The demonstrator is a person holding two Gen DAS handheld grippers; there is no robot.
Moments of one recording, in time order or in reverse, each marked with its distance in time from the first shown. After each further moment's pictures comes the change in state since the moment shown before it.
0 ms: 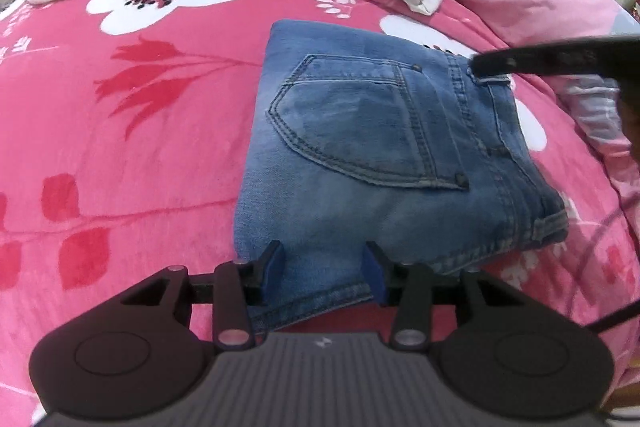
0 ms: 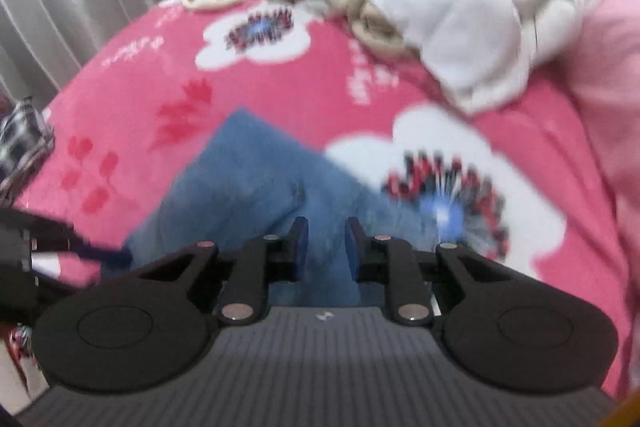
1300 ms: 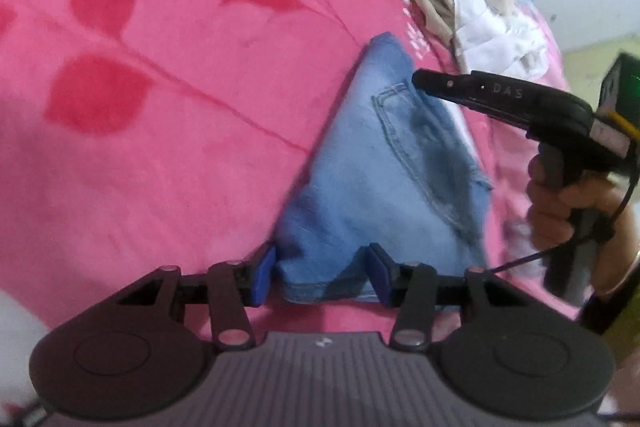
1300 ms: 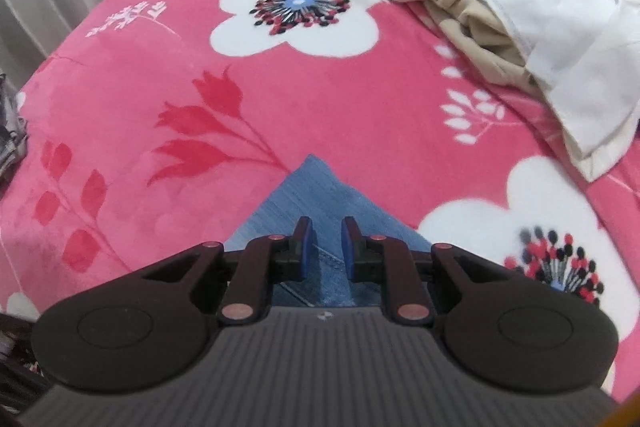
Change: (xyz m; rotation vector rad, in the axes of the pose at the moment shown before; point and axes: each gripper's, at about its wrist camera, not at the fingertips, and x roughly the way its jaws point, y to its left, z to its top) left arm 0.030 0.112 -0.046 -0.592 0.020 -0.440; right arm 0.093 0.079 0.065 -0.054 0.101 -0.014
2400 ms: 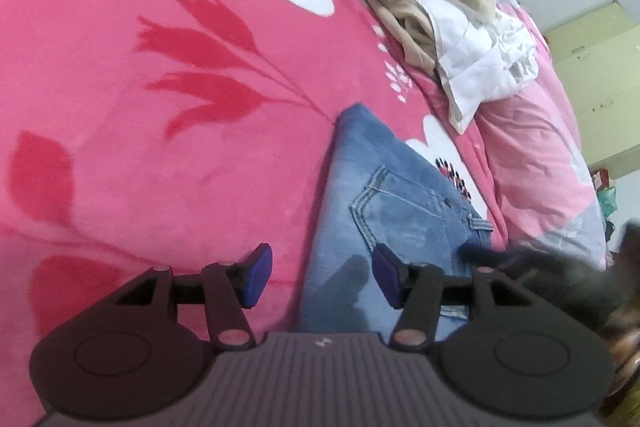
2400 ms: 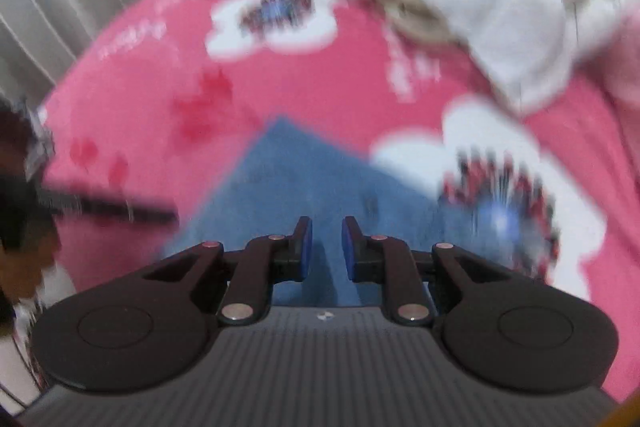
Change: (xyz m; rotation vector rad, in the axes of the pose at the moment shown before) left arm 0.020 -0.030 0.067 0.158 0.018 0.061; right arm -0.042 -0.039 -0.072 0.085 0.053 0.016
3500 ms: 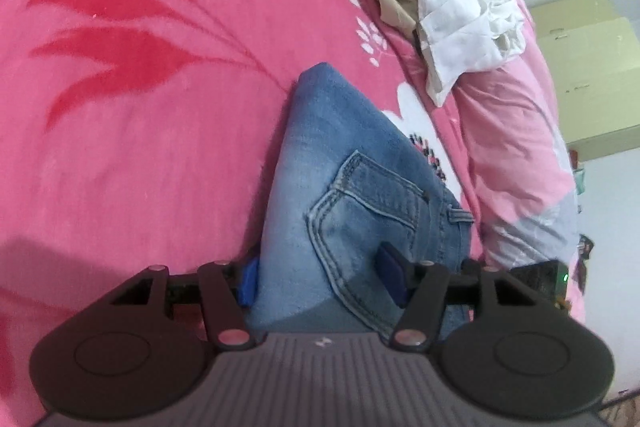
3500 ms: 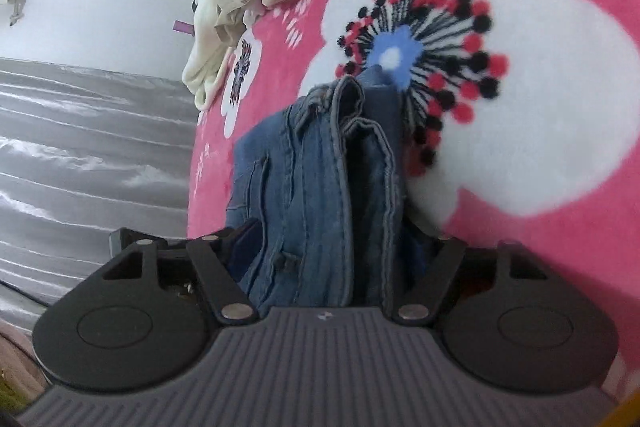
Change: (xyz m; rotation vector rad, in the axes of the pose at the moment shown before) left arm 0.058 -0.011 0.022 -0.016 0.075 -0.111; right arm 0.040 -0.156 -0.071 0.757 -0.108 0.639
